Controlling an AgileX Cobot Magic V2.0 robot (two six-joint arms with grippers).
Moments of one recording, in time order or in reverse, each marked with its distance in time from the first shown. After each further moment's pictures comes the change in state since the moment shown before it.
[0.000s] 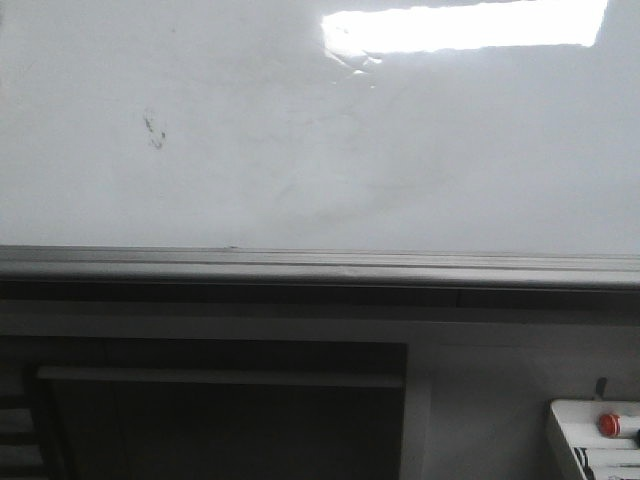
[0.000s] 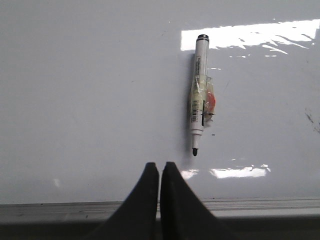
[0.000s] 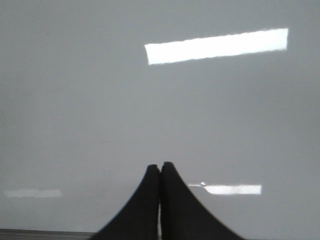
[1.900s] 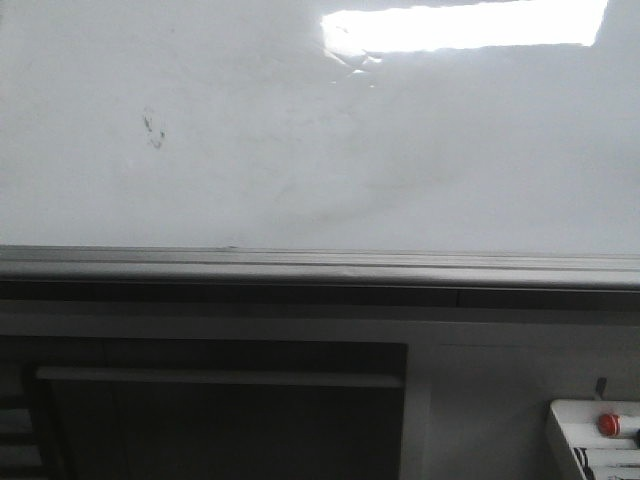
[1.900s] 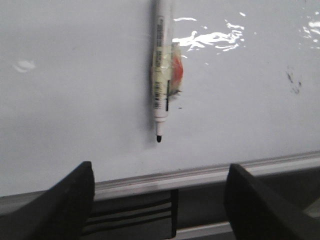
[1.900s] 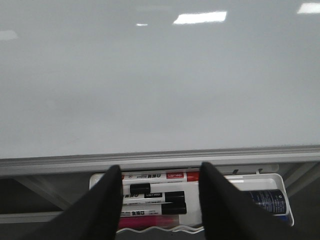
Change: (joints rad) left arm -0.120 0.672 -0.581 -0.017 0.471 0.038; right arm 0.000 0.518 -0.607 0.051 0.775 -0.029
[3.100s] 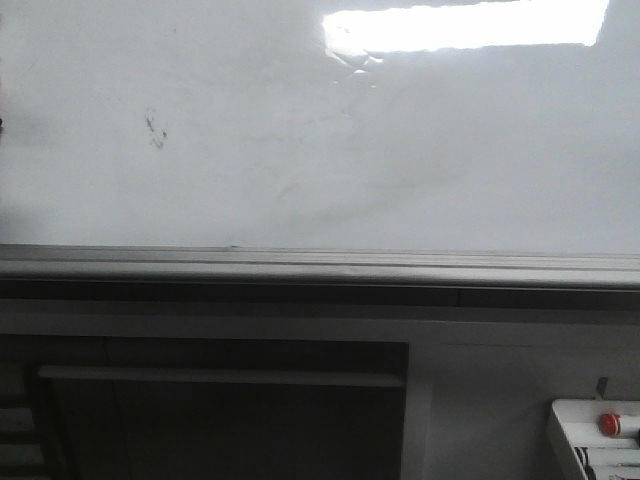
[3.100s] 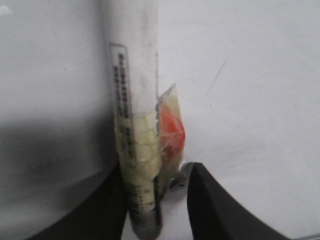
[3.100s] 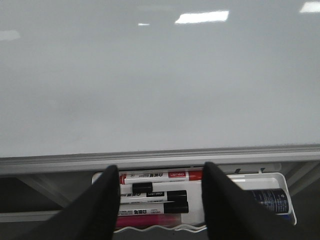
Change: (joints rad) left arm -0.018 0.575 -0.215 0.008 -0.155 0.003; right arm 0.000 0.000 0.000 0.006 0.001 0.000
